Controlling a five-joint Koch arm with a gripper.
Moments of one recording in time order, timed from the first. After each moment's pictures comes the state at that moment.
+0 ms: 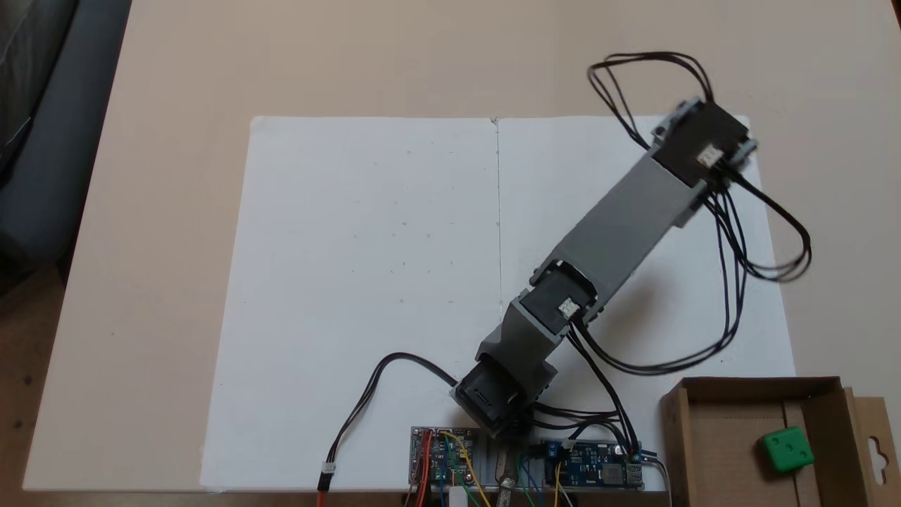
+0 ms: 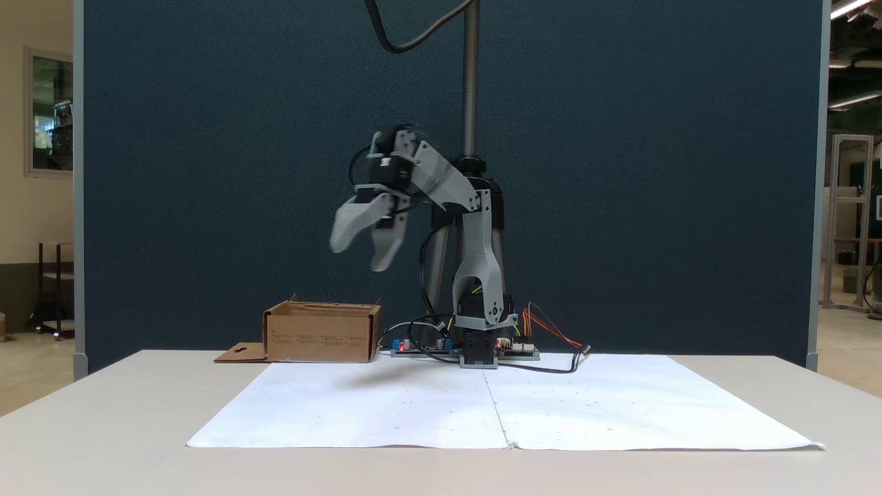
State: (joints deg) arm 41.5 82.9 52.7 77.0 -3.4
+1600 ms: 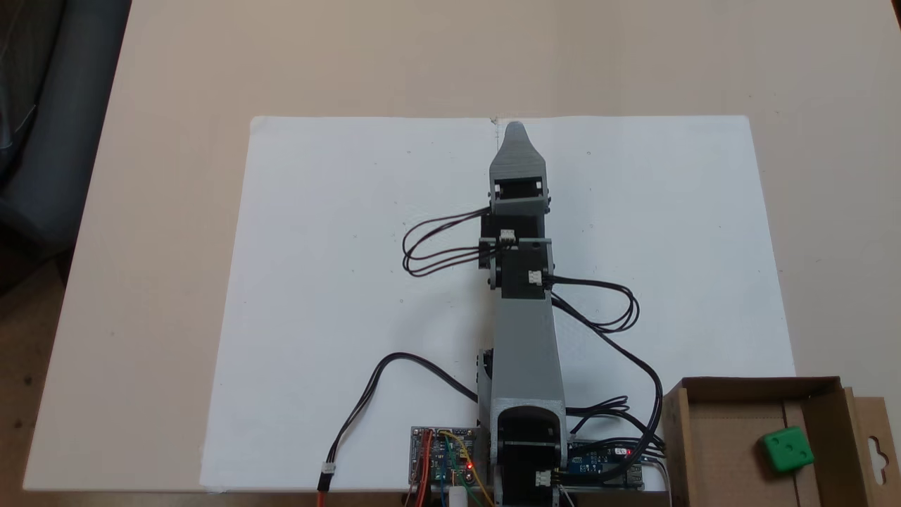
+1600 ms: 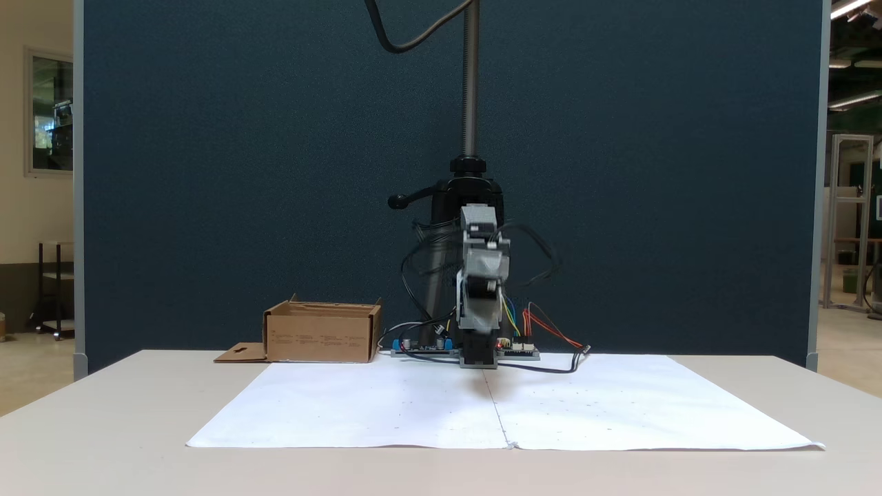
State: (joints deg) arm 0.2 127.1 144.8 -17.0 -6.2
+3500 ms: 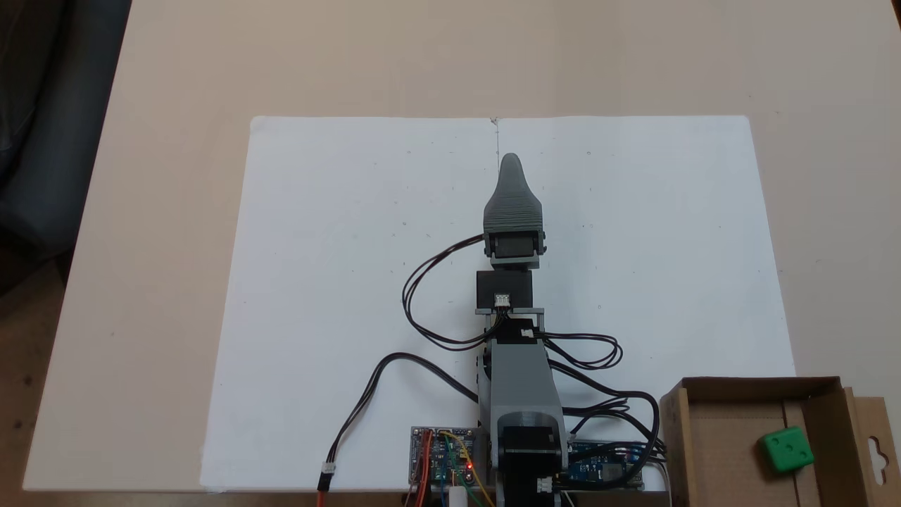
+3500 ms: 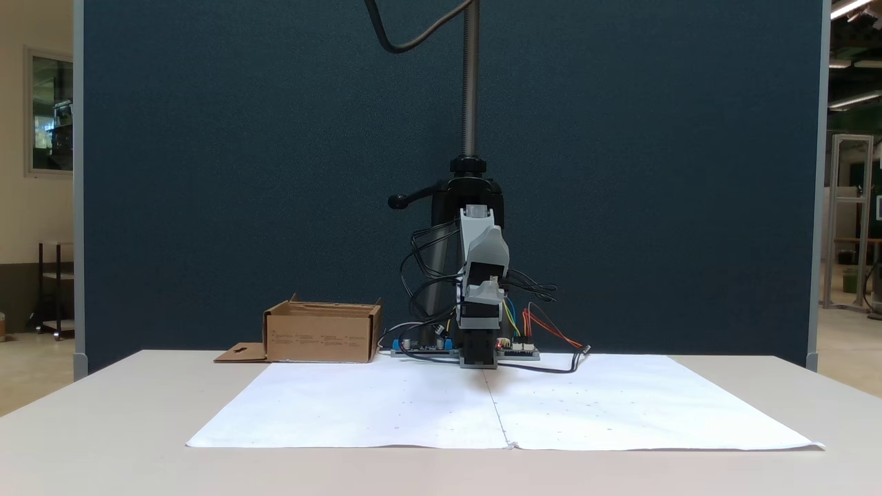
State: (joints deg) arm -1.0 129.3 175.7 -87.3 -6.6
